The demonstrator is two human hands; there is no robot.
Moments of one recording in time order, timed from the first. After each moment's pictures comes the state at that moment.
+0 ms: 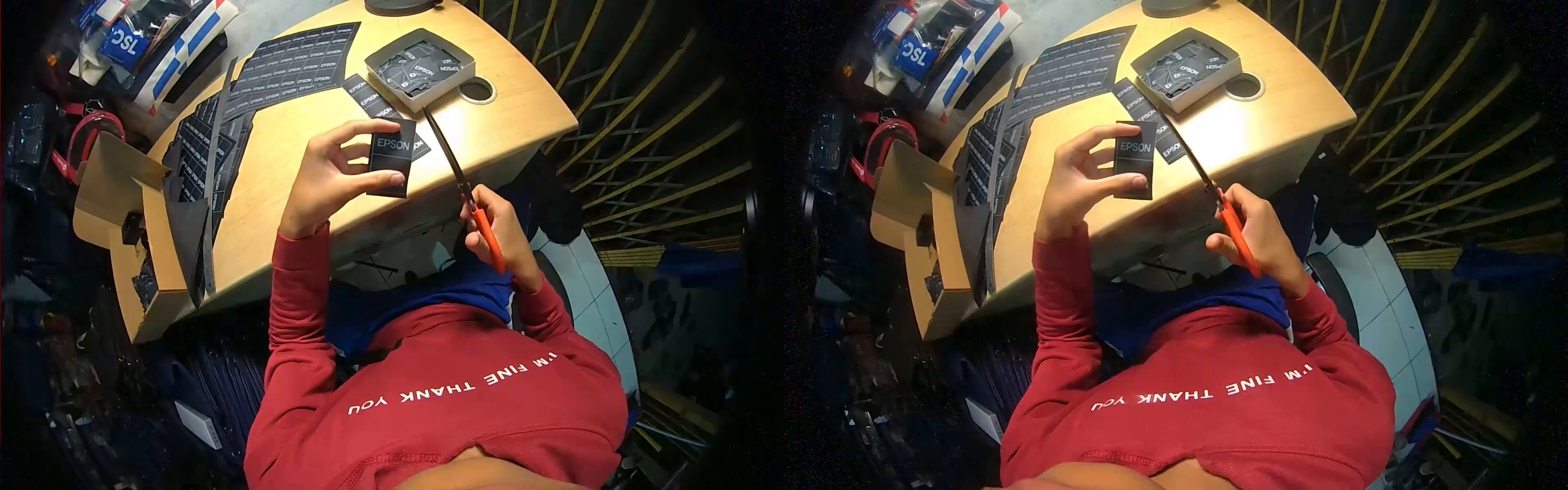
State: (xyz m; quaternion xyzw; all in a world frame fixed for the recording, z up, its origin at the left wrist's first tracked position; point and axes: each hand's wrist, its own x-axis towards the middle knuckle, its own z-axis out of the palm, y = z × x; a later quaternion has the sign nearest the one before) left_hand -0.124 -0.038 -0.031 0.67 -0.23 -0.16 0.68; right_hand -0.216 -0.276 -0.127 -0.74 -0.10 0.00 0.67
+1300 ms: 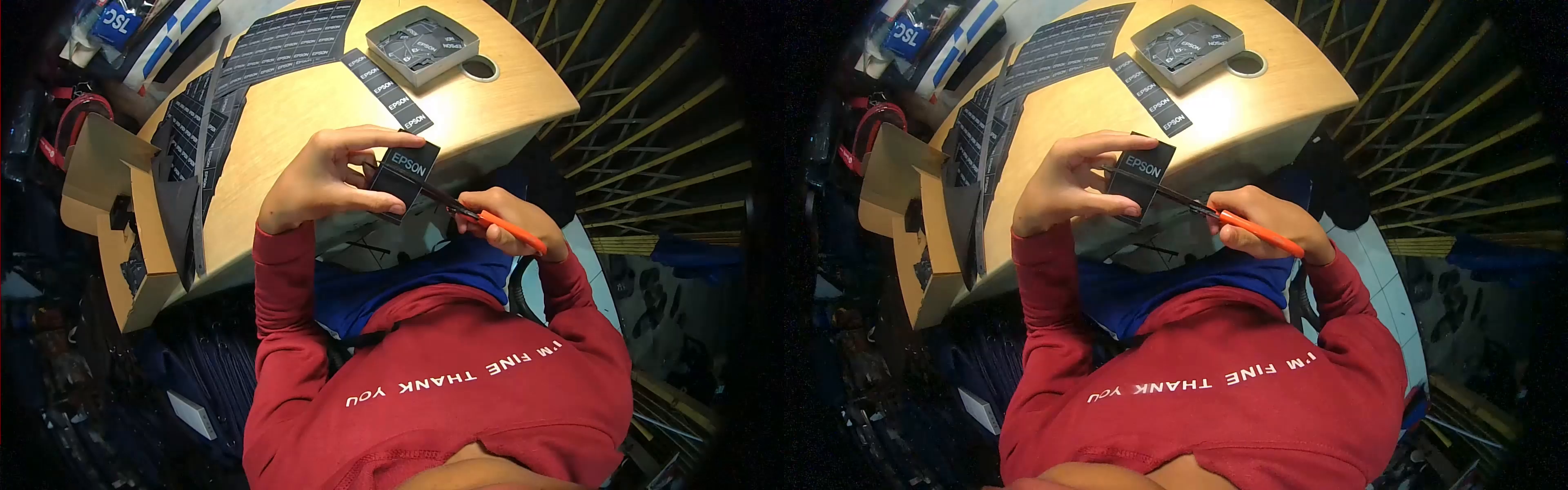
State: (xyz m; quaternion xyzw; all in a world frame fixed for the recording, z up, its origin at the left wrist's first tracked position) left_hand -0.142 -0.017 -0.015 0.70 -0.33 -0.26 0.57; right_hand -0.210 -0.289 -0.088 -0.73 -0.32 0.20 0.57
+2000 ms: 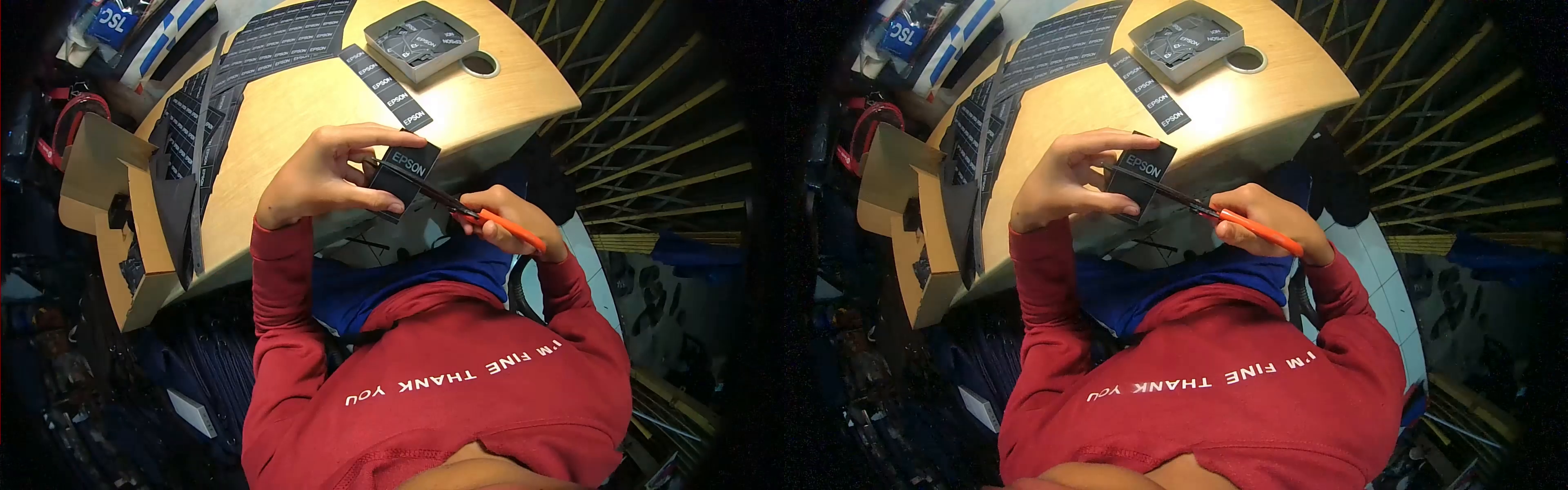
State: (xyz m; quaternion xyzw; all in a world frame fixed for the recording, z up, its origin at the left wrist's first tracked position) left_hand -0.137 -0.018 -0.017 0.71 -0.33 -0.28 0.56; right_hand -0.214 -0.288 -0.099 -0.74 -0.28 0.18 0.59
